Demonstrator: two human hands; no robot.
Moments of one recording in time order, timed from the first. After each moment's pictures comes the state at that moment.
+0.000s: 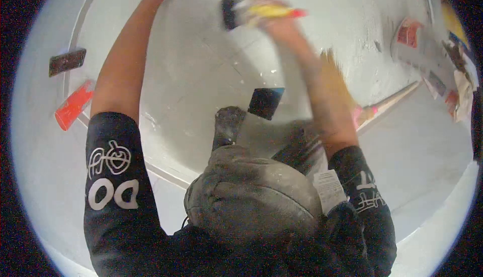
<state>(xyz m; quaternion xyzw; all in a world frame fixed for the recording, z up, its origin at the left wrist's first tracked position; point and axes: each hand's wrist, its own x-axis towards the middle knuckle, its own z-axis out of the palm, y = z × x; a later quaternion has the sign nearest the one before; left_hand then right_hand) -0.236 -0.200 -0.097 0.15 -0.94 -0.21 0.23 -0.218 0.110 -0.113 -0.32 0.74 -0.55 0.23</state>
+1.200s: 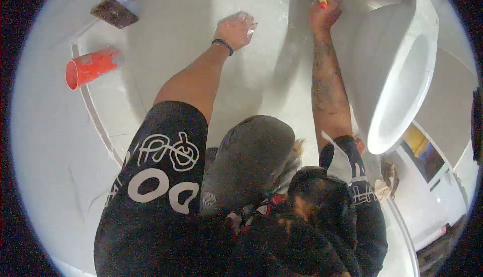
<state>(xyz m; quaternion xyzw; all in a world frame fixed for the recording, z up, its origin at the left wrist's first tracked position) -0.212 -0.258 -0.121 0.24 -0.94 -0.24 0.00 -0.452 -0.170 -0.065 -0.42 0.83 -0.33 -0.13</state>
